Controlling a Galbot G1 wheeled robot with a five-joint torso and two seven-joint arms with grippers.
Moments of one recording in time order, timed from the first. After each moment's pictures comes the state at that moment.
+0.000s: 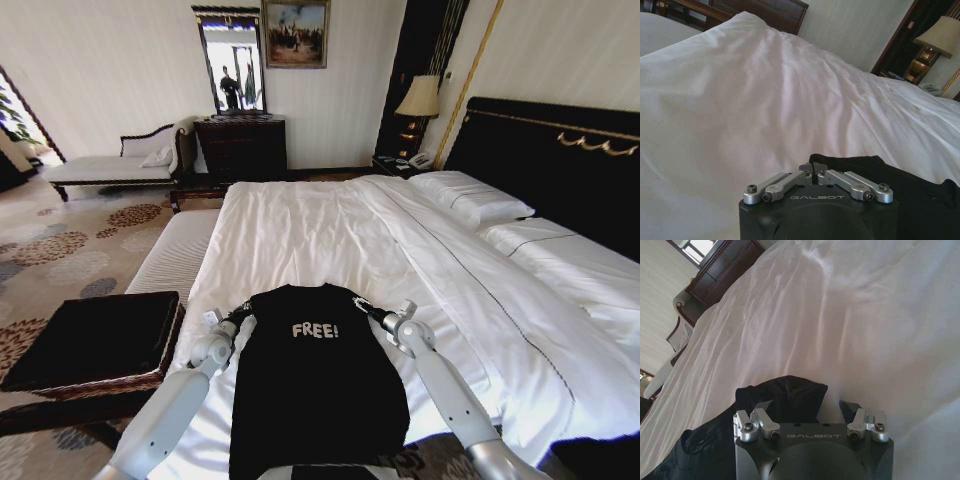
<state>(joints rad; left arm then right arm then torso) 0.97 -1.06 -0.17 -1.54 -1.00 0.18 -0.21 -0.88 1.17 0.33 1.37 1.17 -0.48 0.09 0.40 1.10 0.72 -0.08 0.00</state>
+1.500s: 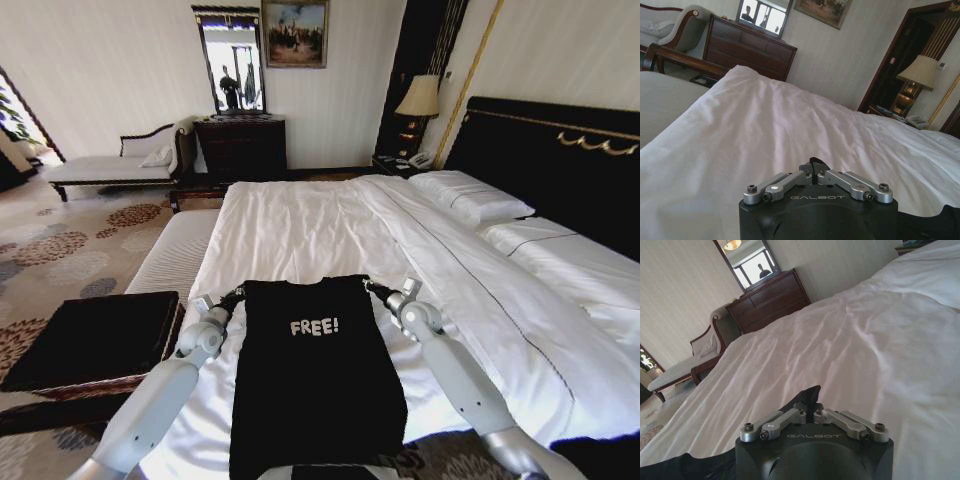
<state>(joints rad) 0.90 -0.94 -0.20 -1.66 -1.06 0.18 -0.25 -0.74 1.06 0.22 1.54 1.07 -0.41 0.15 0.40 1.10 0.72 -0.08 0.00</state>
